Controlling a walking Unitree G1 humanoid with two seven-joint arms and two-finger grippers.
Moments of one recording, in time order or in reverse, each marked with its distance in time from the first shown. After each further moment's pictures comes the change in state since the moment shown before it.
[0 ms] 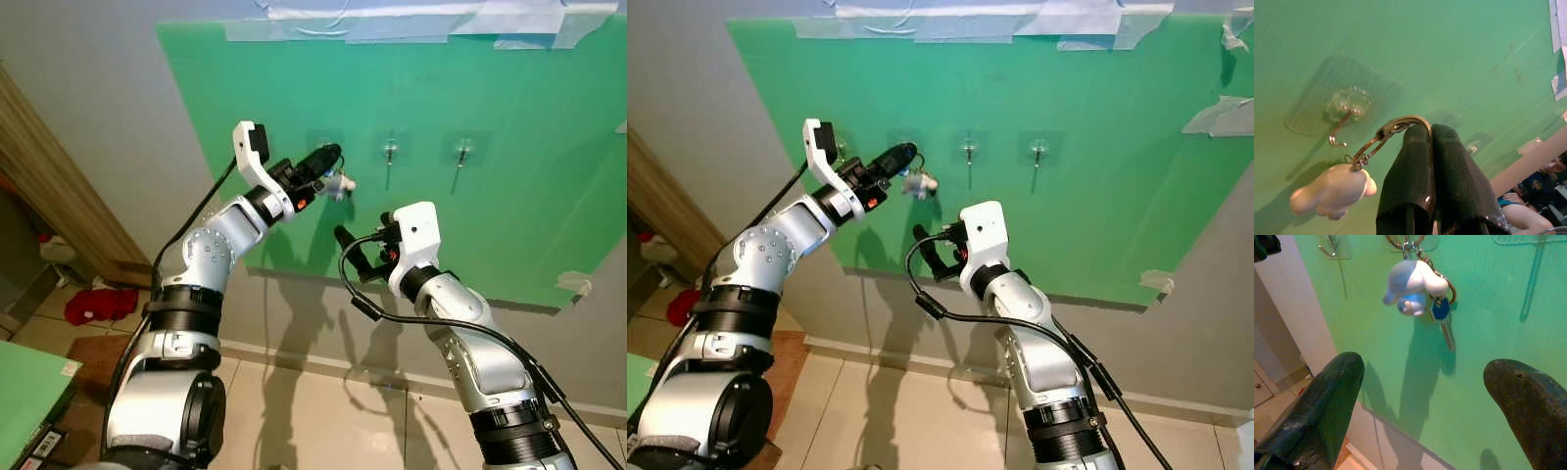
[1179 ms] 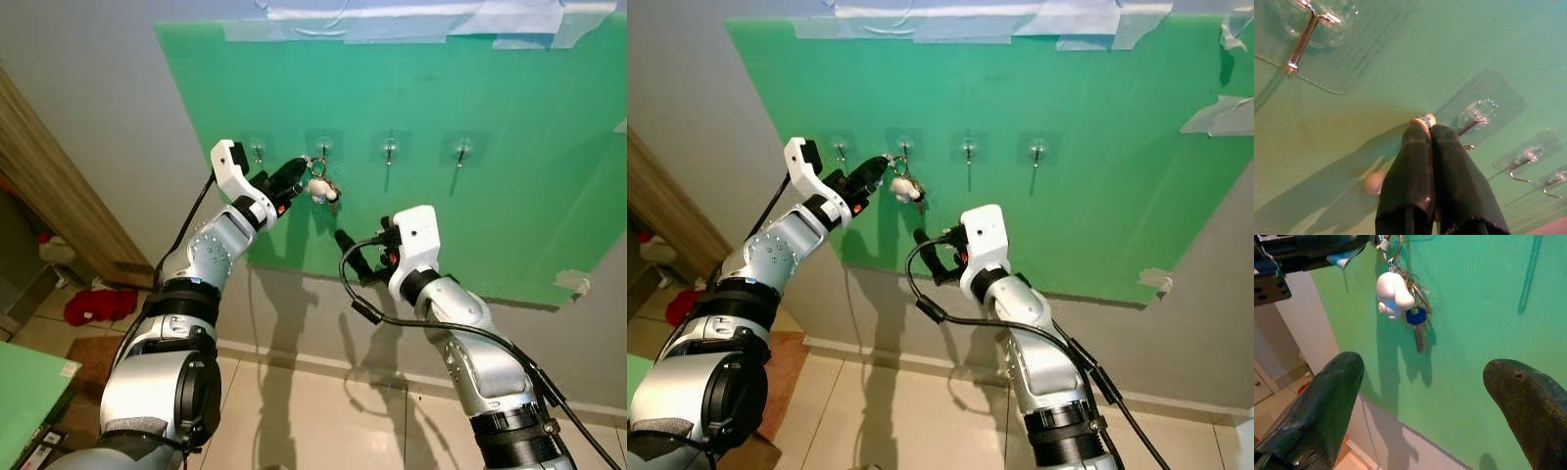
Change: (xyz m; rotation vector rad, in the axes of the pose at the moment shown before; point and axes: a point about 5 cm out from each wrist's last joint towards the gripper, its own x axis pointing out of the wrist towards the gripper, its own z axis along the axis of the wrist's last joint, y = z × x) left arm -0.011 0.045 -0.005 -0.011 -0.067 0.257; right arm -0.002 0.000 -0.004 0.004 0.012 -0.002
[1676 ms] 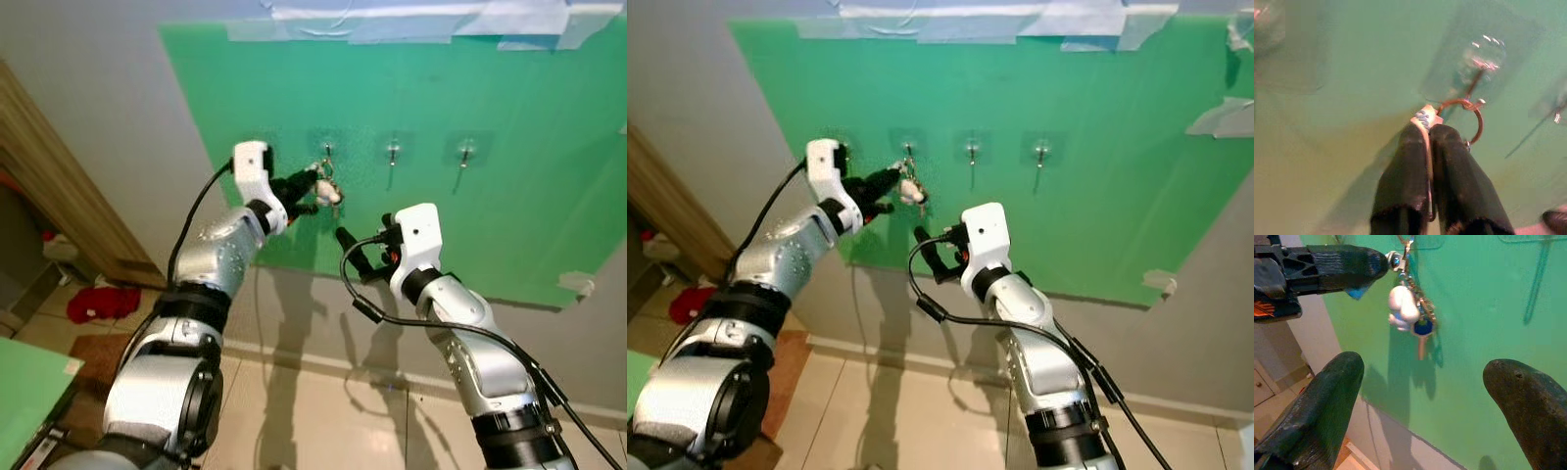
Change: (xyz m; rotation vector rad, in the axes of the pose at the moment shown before) left arm 0.006 -0.009 -0.013 0.424 0.103 0.019; right arm -0.001 0.000 0.003 -0.006 -0.012 0.000
